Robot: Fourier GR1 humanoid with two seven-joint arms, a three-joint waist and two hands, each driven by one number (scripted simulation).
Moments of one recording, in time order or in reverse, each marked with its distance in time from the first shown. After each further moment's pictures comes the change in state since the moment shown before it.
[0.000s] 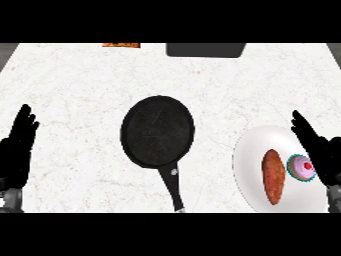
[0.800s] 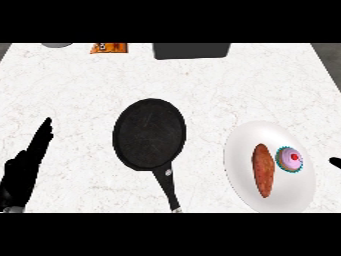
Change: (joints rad) left arm 0.086 0.060 -0.109 -0.021 -0.084 -0.129 -0.067; right arm 0.198 -0.104 -0.275 -0.221 0.126 -0.422 0.216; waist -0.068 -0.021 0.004
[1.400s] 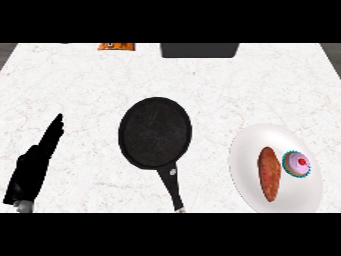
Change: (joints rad) left arm -0.043 -0.029 -0.020 0.016 -0.022 -0.037 0.006; right arm 0.105 -0.298 0.047 -0.322 0.016 0.311 0.396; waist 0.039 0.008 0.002
